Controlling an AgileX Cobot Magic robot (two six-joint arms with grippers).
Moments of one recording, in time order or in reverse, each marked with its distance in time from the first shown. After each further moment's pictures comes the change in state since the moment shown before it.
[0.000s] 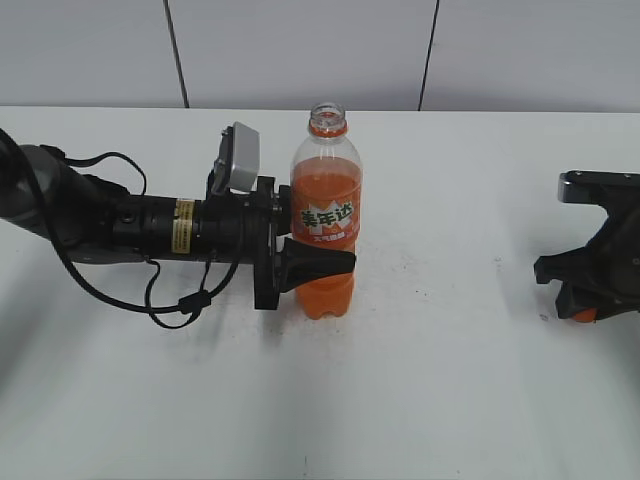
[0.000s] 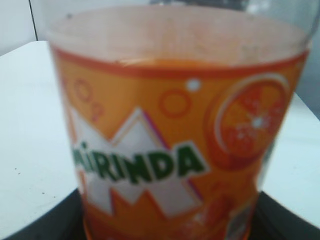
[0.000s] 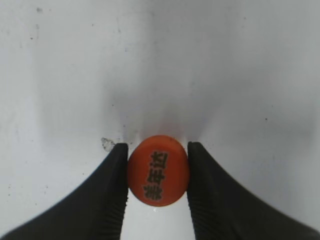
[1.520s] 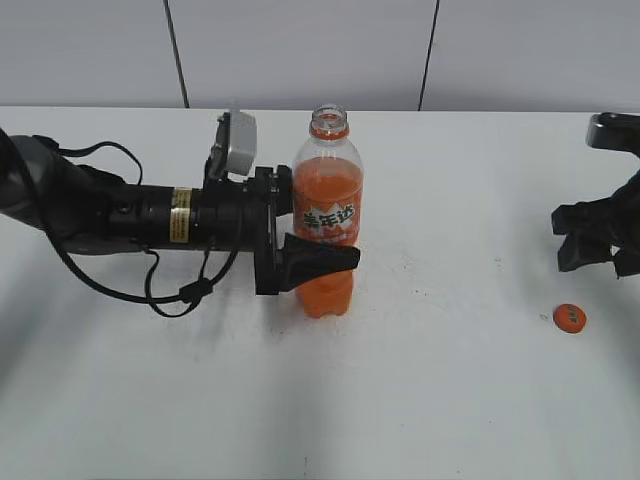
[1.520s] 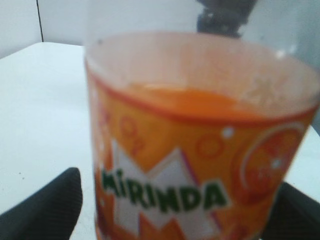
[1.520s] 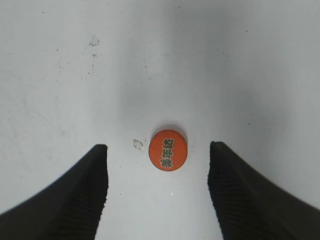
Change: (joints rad) left arm 0.000 -0.011 0.000 -0.016 -0.002 -0.046; right arm -0.001 -0.166 -0.003 0.052 0.033 -0.003
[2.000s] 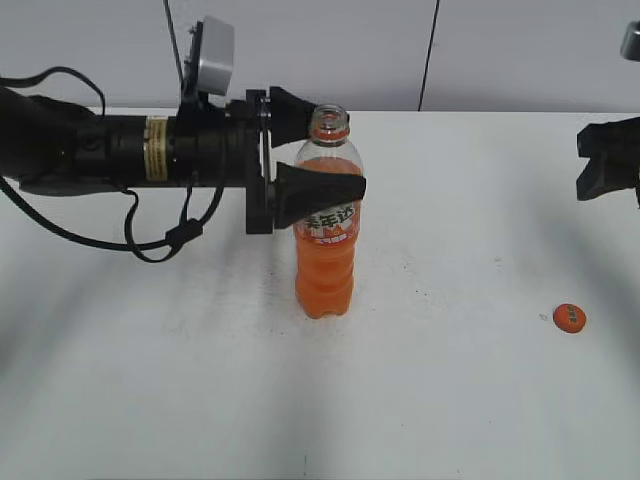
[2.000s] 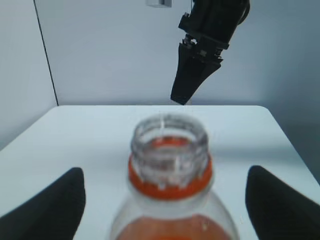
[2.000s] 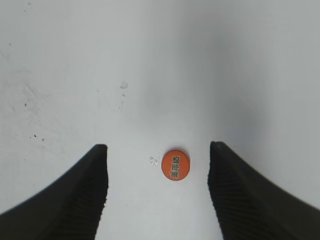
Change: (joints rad) left arm 0.000 -0.186 -0.001 0.015 -0.003 -0.062; right arm 0.000 -0.113 -0.140 0.000 0.160 -0.001
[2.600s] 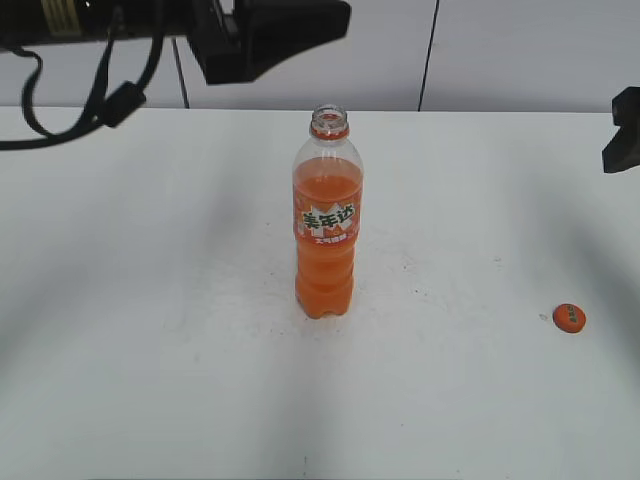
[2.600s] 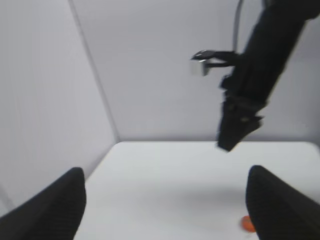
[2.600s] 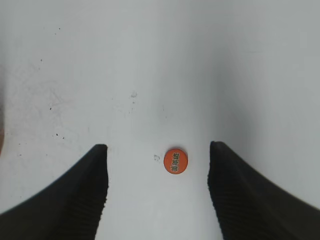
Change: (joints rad) left arm -0.002 -0.382 0.000 0.026 0.152 -0.233; right arm 0.000 -0.134 -0.032 0.002 0.077 -0.022
